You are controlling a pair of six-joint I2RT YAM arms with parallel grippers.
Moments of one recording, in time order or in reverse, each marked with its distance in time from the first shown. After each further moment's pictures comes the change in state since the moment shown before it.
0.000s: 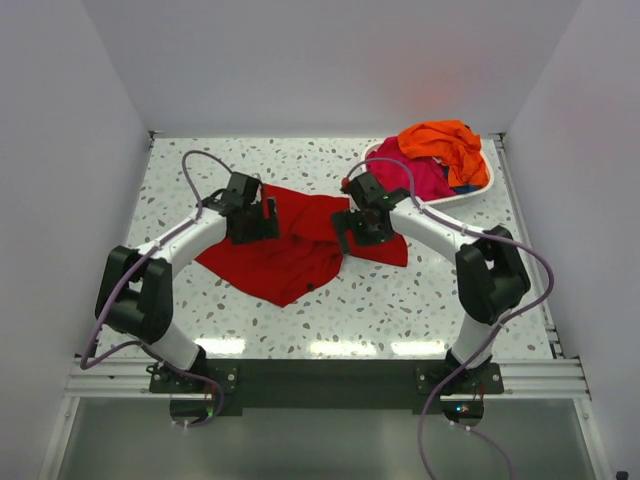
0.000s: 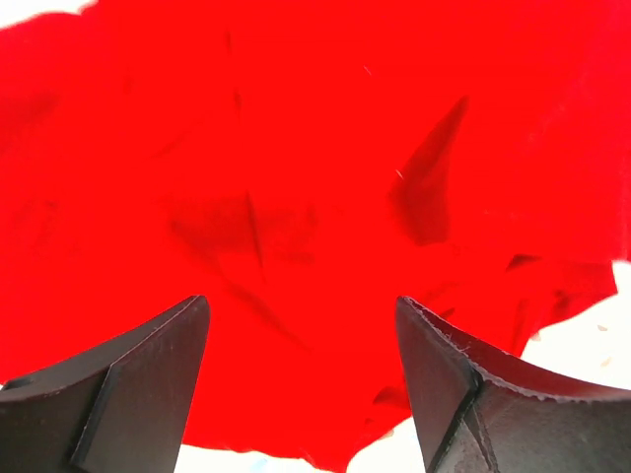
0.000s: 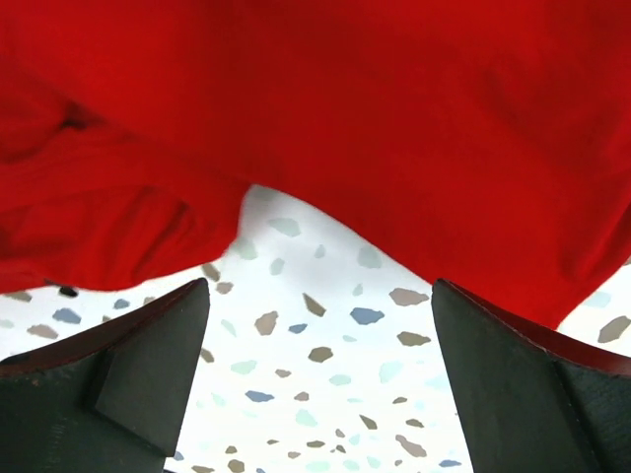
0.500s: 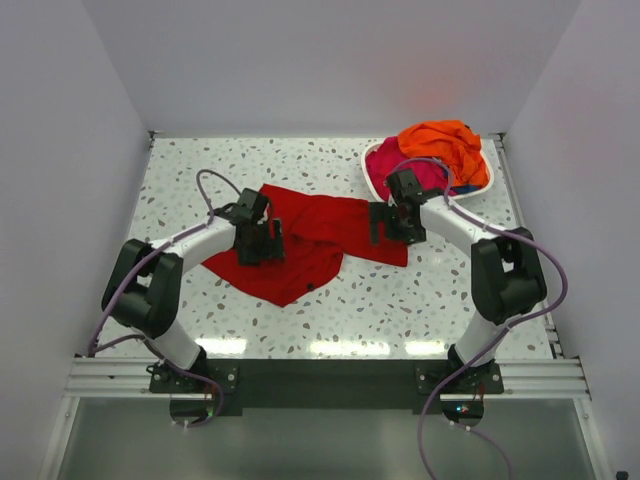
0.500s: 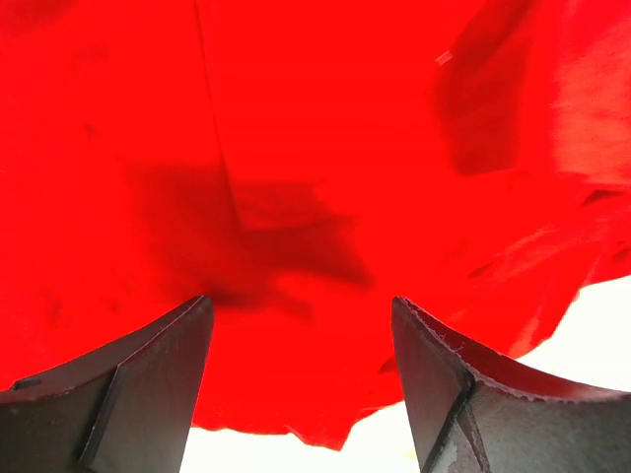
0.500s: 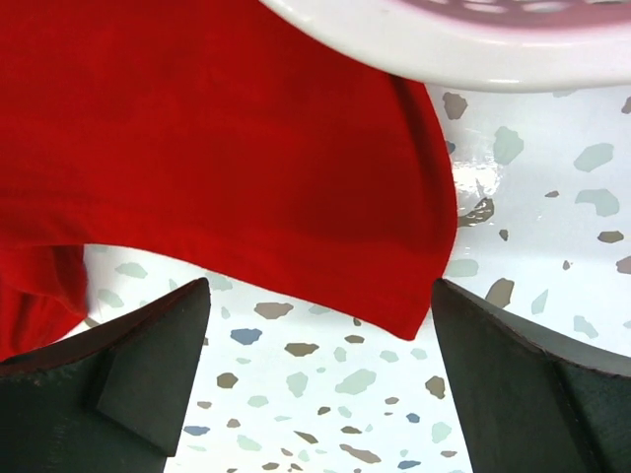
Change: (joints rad) left arm -0.060 0.032 -0.081 -0.021 0.050 -0.063; right arm -0.240 -0.048 -0.143 0.074 -0.003 0.072
